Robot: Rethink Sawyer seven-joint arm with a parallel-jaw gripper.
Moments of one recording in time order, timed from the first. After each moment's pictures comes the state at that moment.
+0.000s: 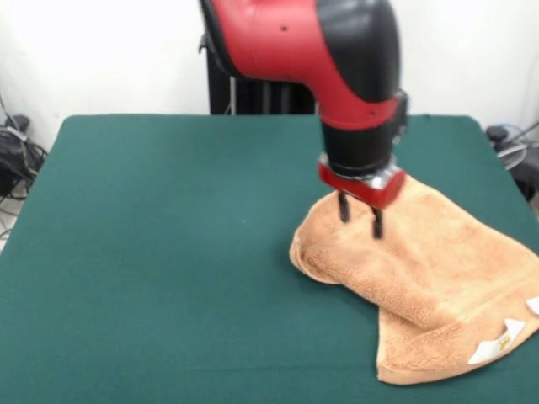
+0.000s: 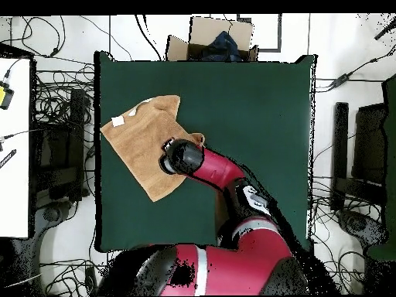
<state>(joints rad) -0.26 -0.44 0.11 1.74 0.23 0.36 2.10</state>
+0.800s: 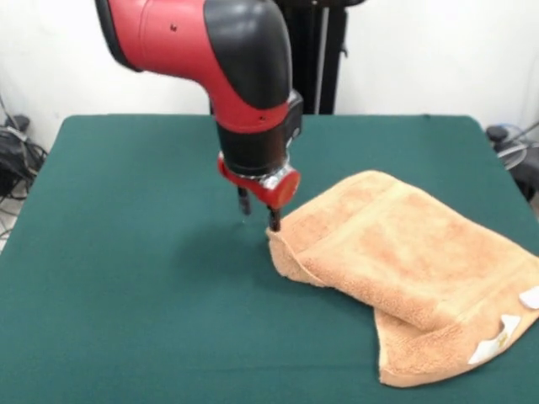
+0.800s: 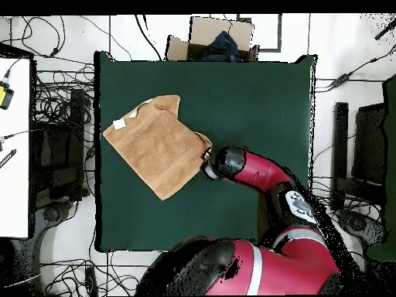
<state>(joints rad) -0.39 -0.40 0.04 1.63 0.00 0.47 2.10</state>
